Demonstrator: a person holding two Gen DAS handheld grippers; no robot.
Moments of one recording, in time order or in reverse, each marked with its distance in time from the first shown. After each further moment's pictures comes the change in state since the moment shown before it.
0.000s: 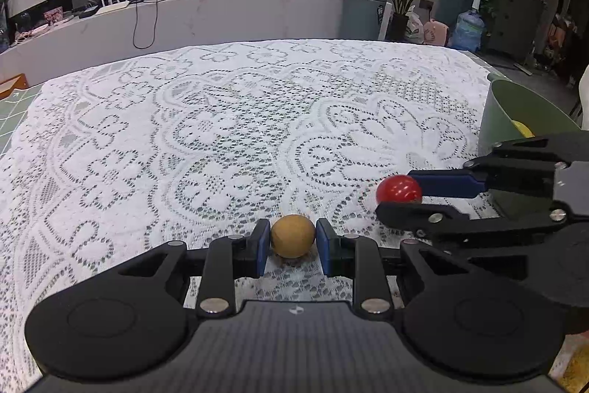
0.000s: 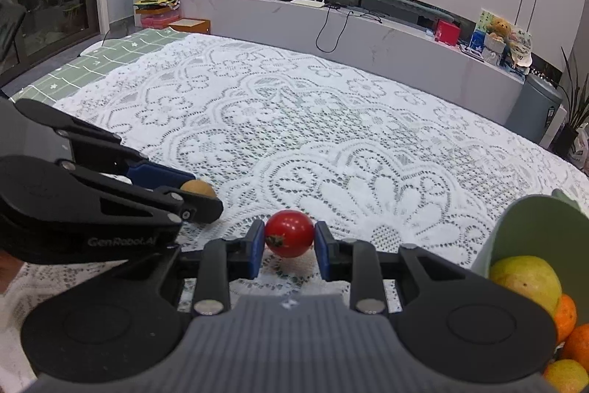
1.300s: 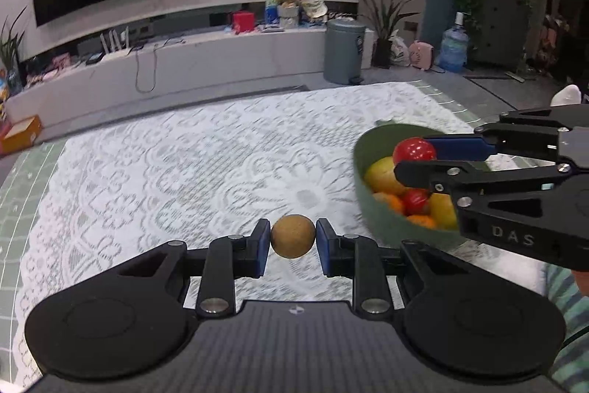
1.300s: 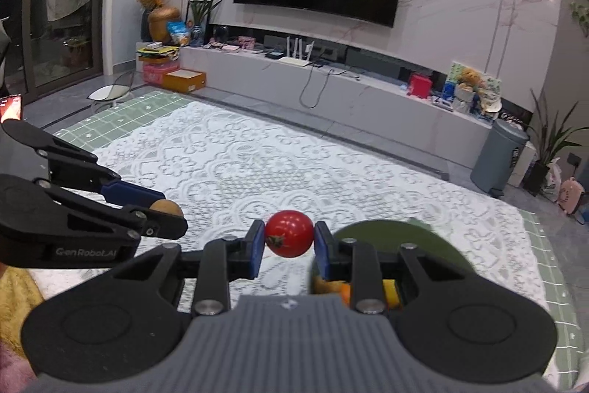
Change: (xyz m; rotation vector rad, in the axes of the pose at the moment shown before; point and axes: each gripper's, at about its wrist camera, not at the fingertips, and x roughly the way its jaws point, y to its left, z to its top) left arm -0.120 -0.116 0.019 0.065 -0.090 0.040; right arm -0.185 -0.050 -0.013 -0.019 -0.168 -0.040
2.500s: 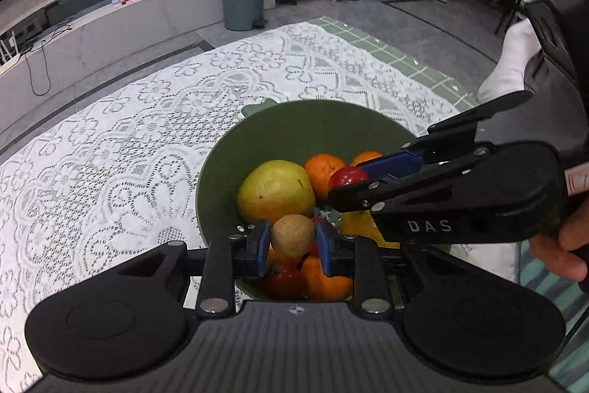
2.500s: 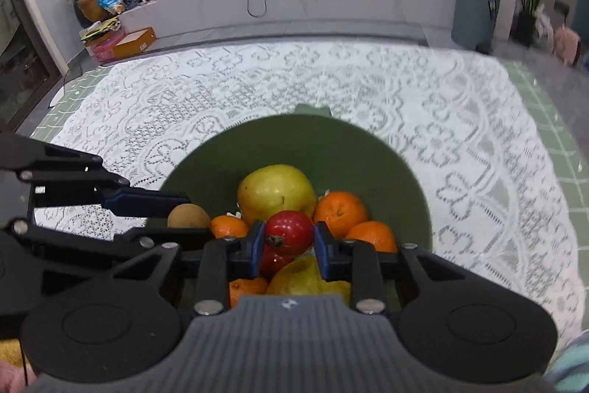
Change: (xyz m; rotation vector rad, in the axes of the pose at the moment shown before) left arm 0.126 -0.084 0.047 0.216 0.217 -0.235; right arm 0.076 -0.143 -0.035 0.350 0.341 0.038
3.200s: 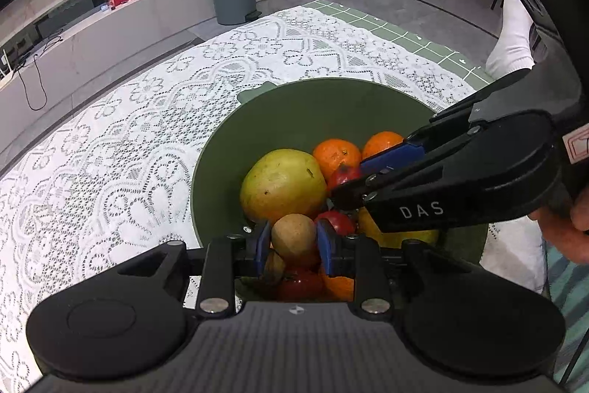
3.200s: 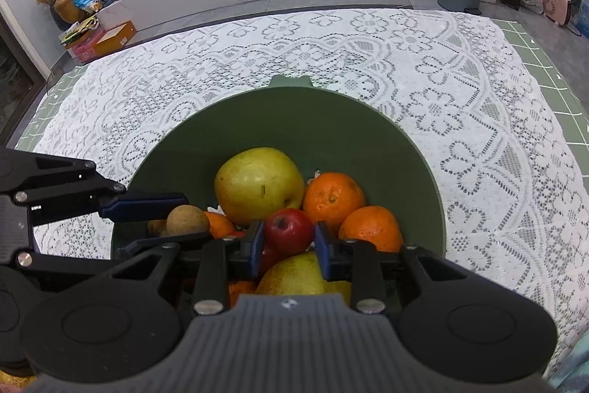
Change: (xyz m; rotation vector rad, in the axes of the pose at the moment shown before) left arm 0.024 0.000 -0.002 0.074 0.028 0.025; right arm 0.029 -0.009 0.002 0.083 0.064 -0.014
